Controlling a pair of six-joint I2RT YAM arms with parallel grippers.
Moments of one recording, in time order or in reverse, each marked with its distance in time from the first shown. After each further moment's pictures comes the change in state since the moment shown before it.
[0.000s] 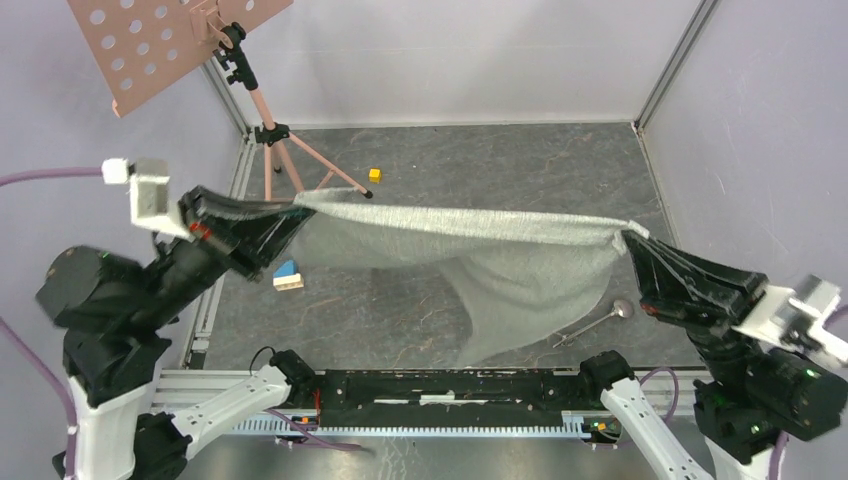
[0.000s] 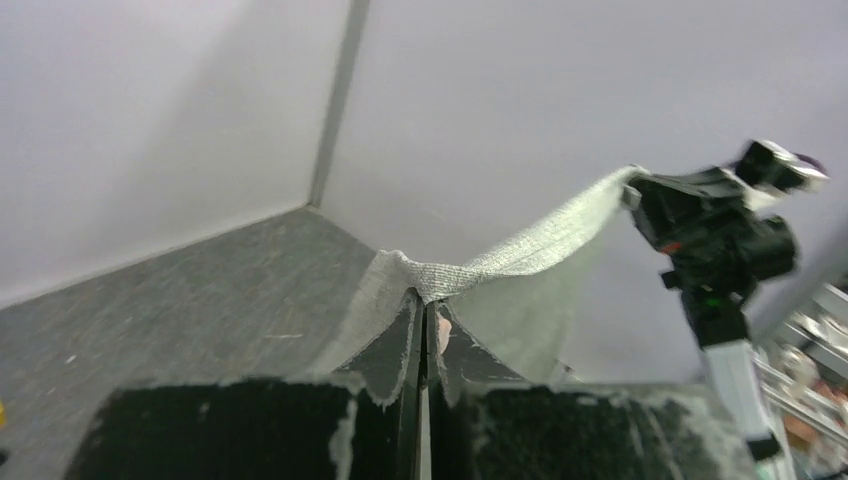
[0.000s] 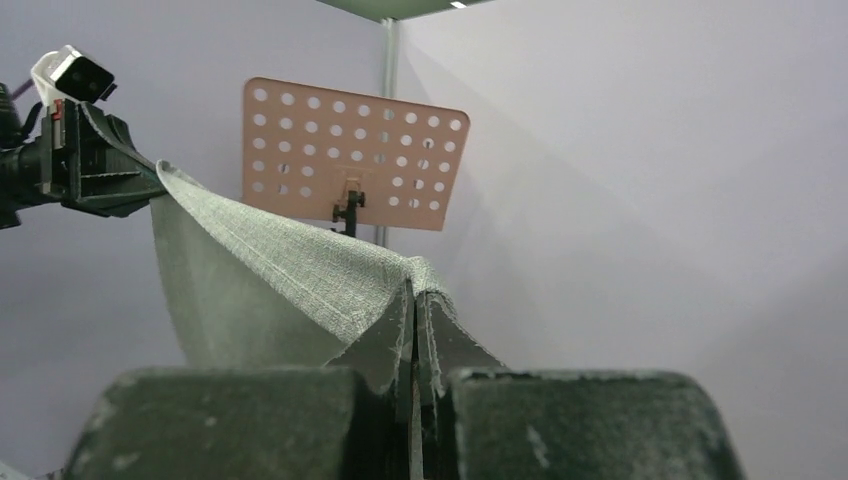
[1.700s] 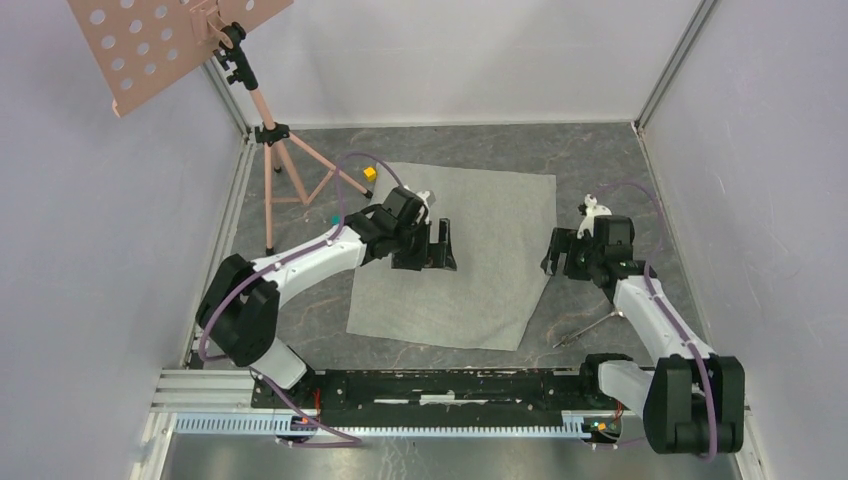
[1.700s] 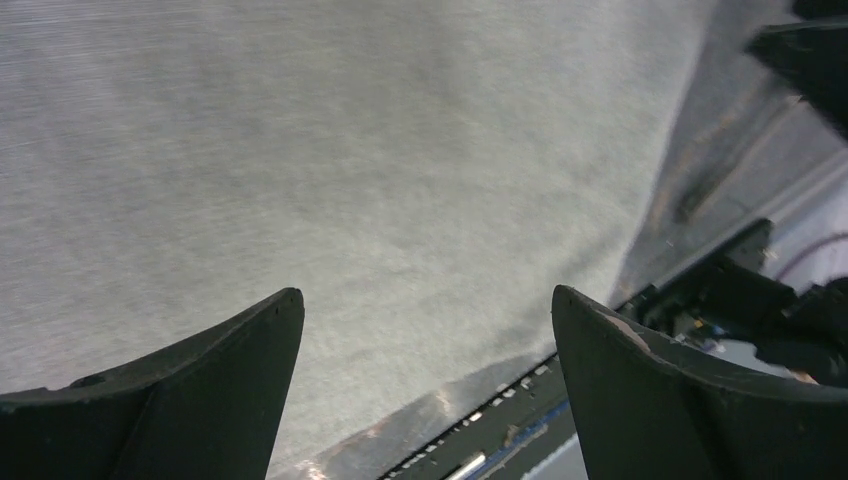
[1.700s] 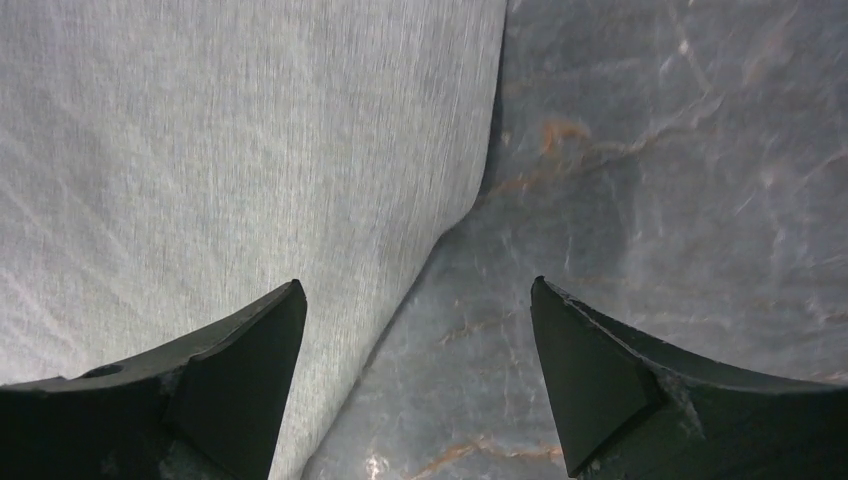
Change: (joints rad) left arm 0.016 0.872 -0.526 0.139 0.001 -0.197; right arm -0.333 0.789 -0.522 -0.287 0.170 -0.050
